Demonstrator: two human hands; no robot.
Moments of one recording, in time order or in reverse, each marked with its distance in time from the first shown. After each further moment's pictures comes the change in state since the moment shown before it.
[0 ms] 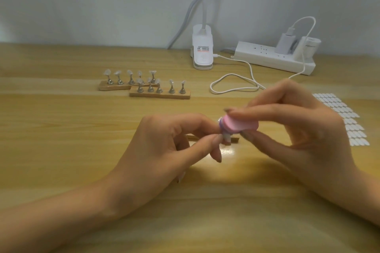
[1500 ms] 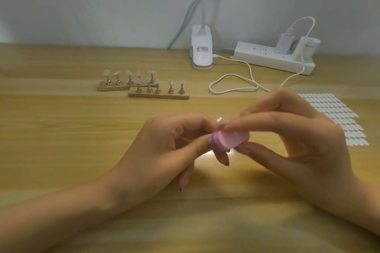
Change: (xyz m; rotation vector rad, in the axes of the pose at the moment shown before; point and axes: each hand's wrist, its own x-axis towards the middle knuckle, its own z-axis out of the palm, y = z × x) left_hand 0.003 -0.002 0.000 -0.192 -0.114 -0.087; right_hand 0.002 -0.002 -0.001 0.038 -0.005 -0.010
